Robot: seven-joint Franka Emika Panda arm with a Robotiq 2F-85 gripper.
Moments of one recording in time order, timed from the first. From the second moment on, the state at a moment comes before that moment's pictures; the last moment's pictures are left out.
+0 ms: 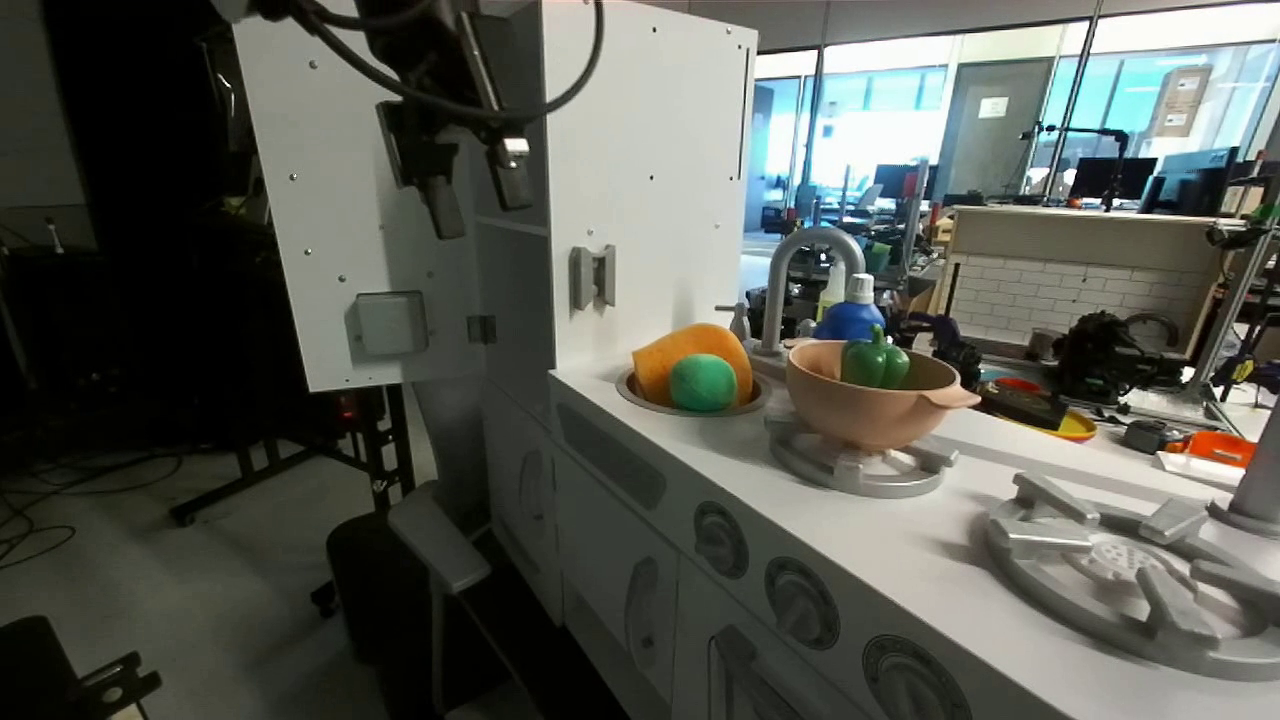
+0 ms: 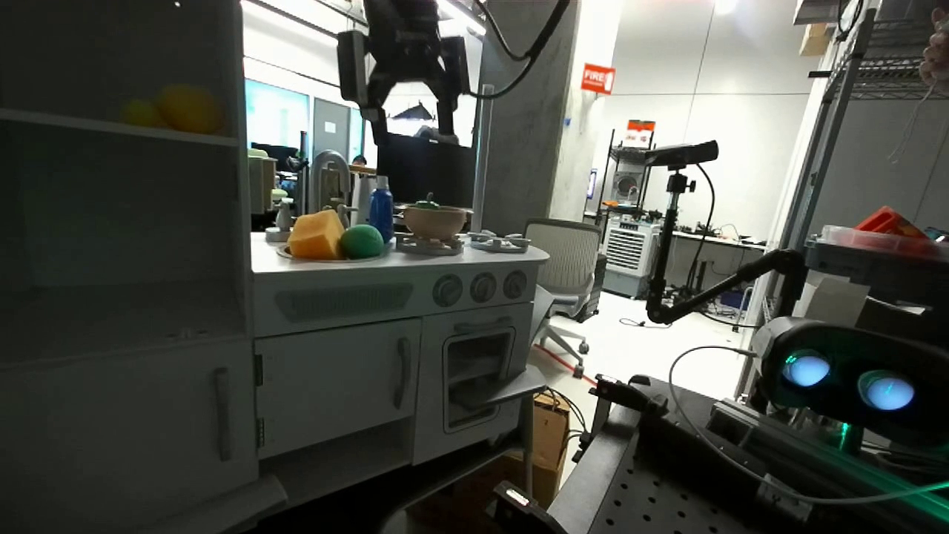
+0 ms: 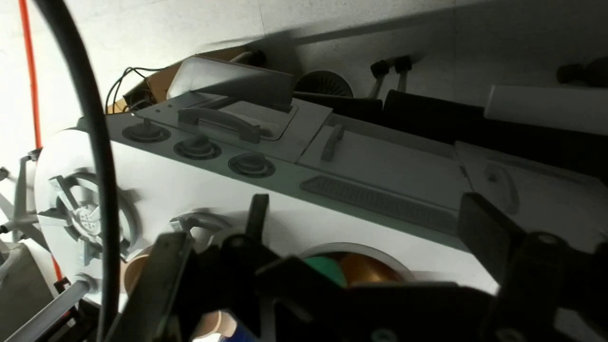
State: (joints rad) arm 0.11 0.13 0.07 -1.94 -0.36 2.03 0.46
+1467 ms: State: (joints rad) arm -0.02 0.67 0.00 -1.52 -0.15 2.38 -0.09
